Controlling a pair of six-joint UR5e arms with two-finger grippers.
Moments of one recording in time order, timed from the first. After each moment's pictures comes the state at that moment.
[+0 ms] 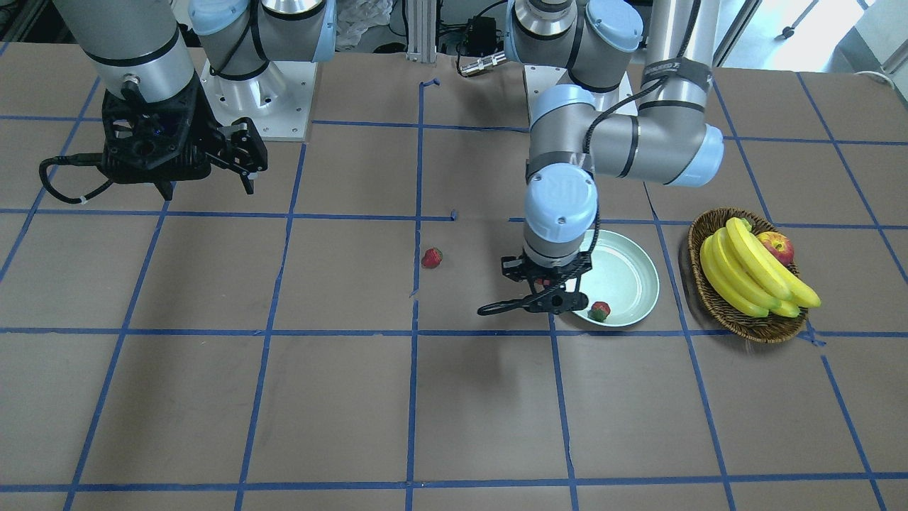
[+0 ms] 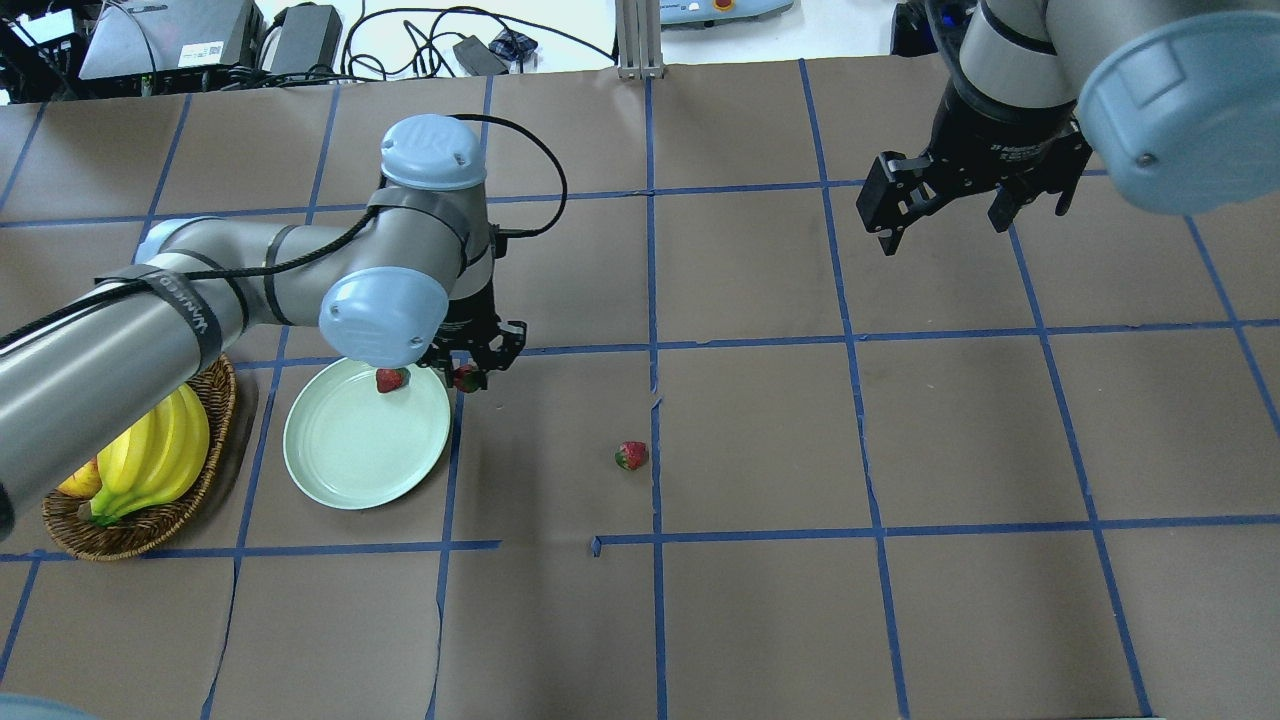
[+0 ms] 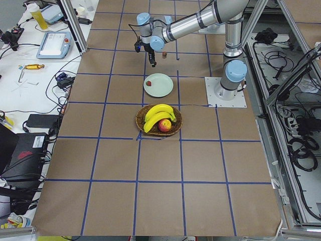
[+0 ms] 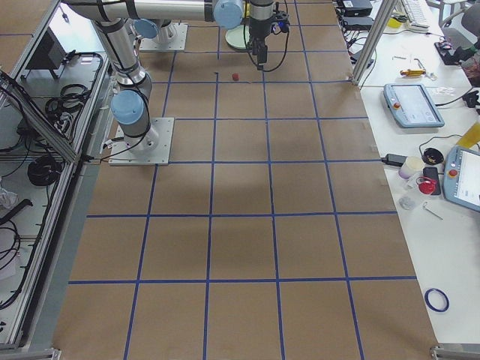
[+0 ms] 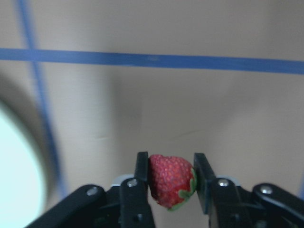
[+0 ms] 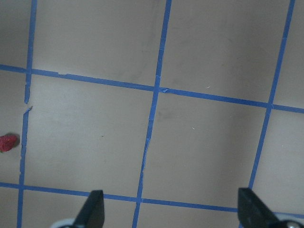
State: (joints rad) left arm -1.67 -1.88 -1.86 -1.21 1.73 -0.11; right arm 1.59 -1.56 1.60 -1.62 -1.62 -0.14
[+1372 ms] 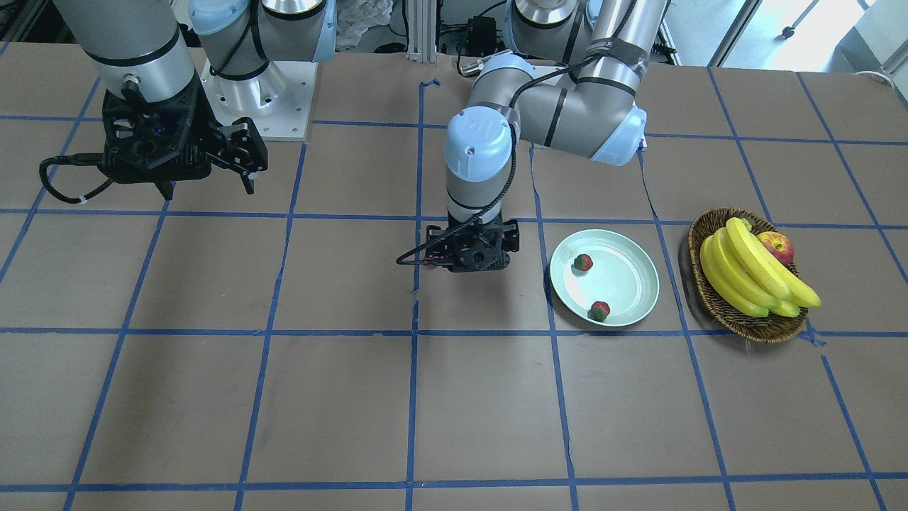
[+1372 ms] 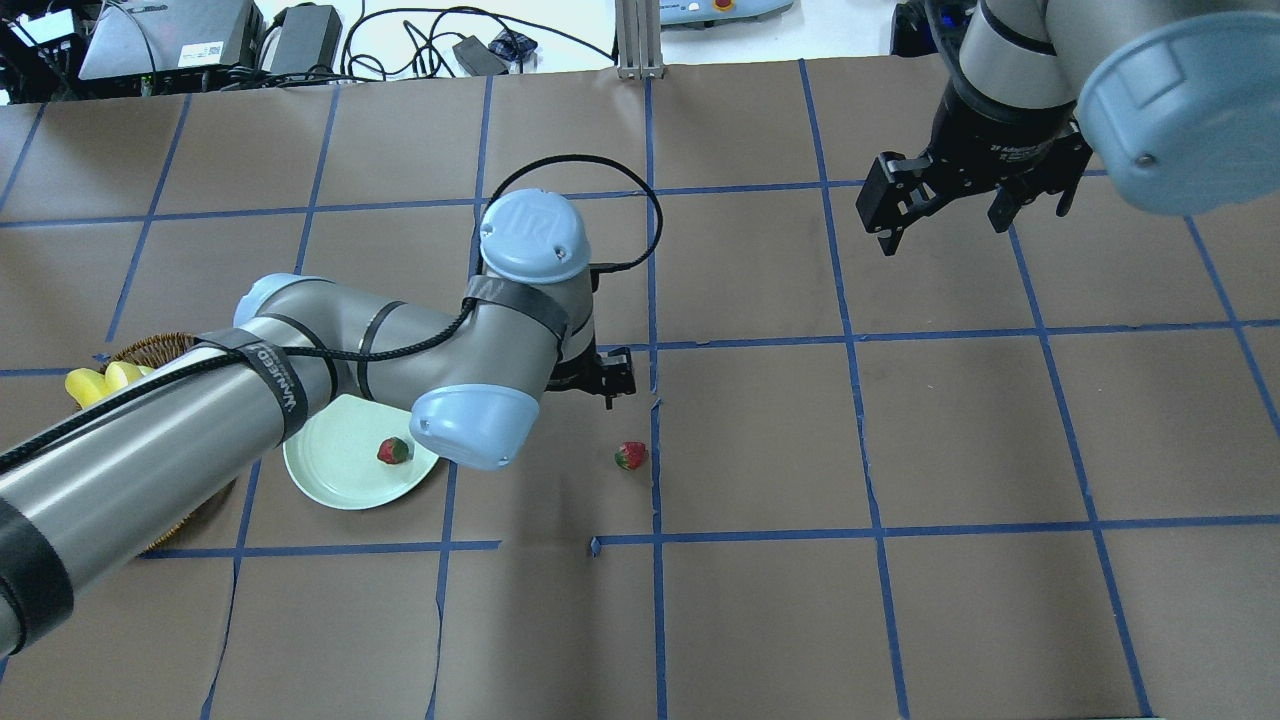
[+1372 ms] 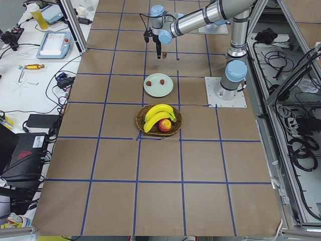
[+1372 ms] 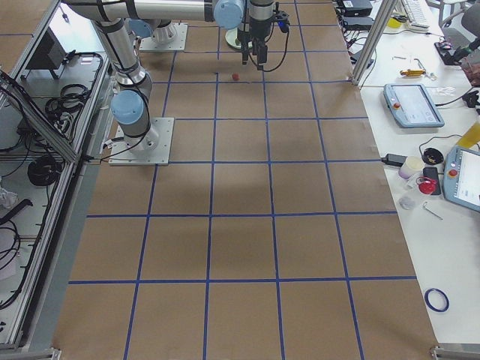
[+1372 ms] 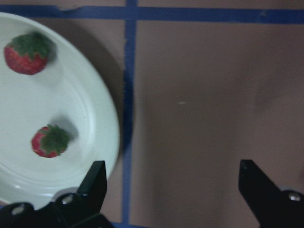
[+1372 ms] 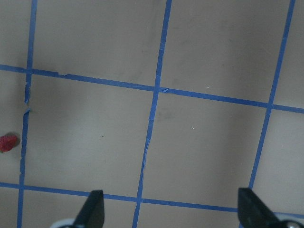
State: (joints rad) left arm -1.94 -1.87 -1.94 -0.95 1.62 -0.42; right arm 1.59 -1.56 1.60 -1.62 -1.62 -0.14
